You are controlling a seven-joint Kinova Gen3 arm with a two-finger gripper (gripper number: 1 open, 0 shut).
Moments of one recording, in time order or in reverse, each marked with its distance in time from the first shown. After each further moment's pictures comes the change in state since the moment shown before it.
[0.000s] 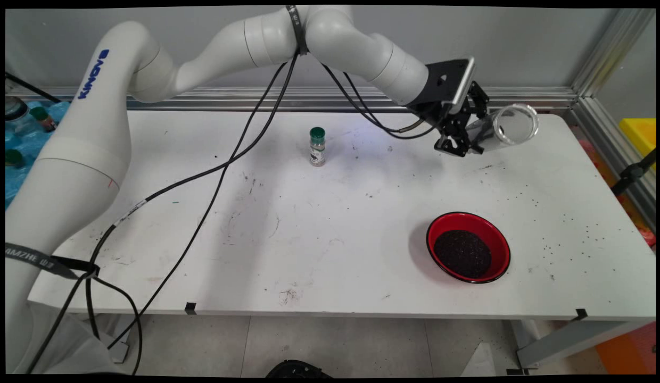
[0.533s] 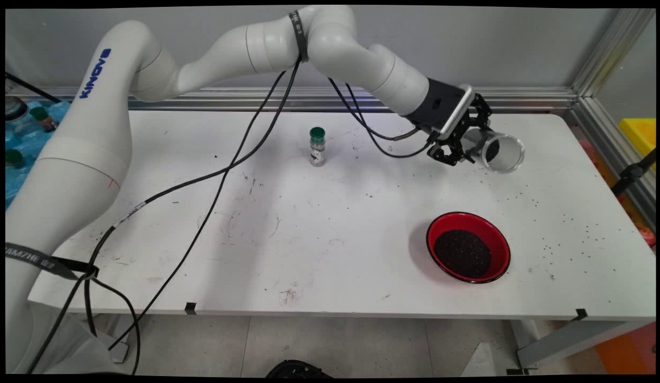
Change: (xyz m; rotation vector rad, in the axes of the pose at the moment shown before) arm 0.004 0.016 0.008 -0.010 -0.034 0.263
